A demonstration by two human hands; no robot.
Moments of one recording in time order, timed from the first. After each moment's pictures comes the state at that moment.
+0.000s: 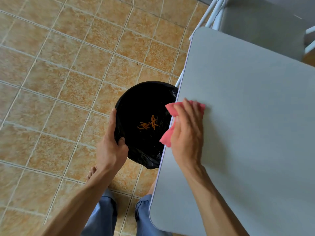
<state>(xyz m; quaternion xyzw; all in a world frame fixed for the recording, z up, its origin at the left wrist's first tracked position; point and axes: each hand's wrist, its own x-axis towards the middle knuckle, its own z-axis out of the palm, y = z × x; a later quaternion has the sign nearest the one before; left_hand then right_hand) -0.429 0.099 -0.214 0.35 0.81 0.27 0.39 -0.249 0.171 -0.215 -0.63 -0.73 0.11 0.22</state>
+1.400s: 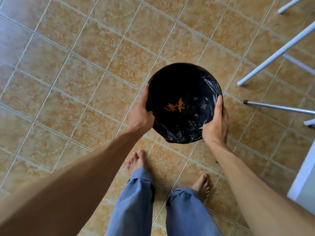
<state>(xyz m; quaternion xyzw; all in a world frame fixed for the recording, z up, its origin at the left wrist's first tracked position) -0.600 0.108 -0.378 0.32 0.82 0.17 0.45 -0.383 0.167 -0.376 -0.74 -0.60 0.31 0.01</state>
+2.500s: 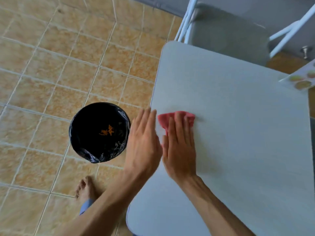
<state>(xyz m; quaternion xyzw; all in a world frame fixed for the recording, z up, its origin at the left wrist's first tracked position) -0.316 0.155 -0.151 0.58 0.72 0.23 0.29 -0.184 0.156 -0.204 -0.60 -0.79 0.09 0.08</state>
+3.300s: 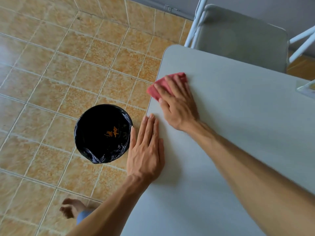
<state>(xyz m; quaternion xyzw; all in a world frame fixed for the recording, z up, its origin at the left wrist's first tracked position) -0.278 0.152 -0.206 0.62 0.76 0.10 0.18 -0.185 0.316 -0.204 -0.46 -0.88 0.11 0.05</state>
